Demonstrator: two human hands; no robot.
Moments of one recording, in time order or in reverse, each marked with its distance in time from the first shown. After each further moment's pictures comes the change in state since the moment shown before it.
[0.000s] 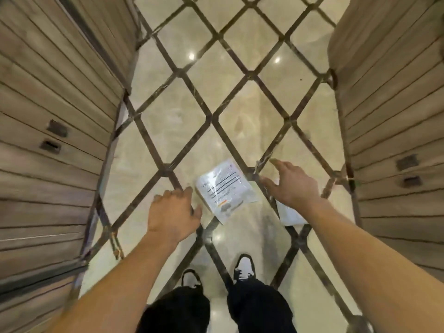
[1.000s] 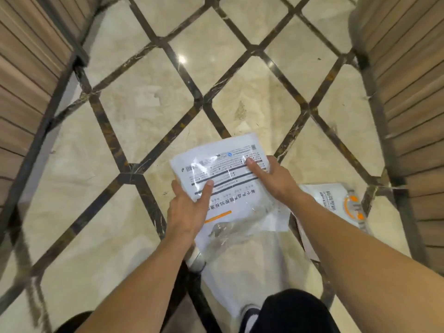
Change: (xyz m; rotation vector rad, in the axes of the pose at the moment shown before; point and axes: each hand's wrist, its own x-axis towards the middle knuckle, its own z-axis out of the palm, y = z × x) left_hand 0.228 0.030 0.256 -1.019 0.088 -0.391; right_hand 0.226 0.052 0.243 0.662 -0.043 0.083
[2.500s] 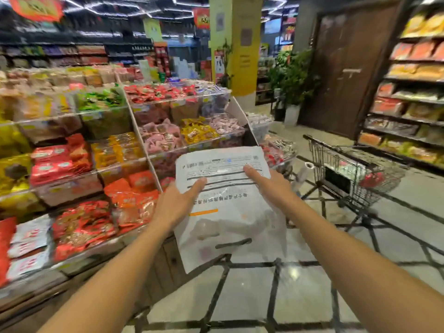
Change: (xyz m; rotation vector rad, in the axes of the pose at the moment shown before) left_hand -1.110 0.217 -0.314 0.366 -1.787 1.801; right_hand -1.332 -0.252 -0.100 0.544 1.994 0.880
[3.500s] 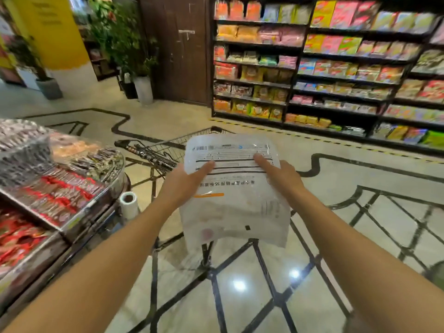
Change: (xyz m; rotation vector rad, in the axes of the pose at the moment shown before) left_hand 0.337 0.338 0.720 -0.084 -0.639 0.247; right_hand 0.252 0.412 -0.568 0.045 0.614 0.518
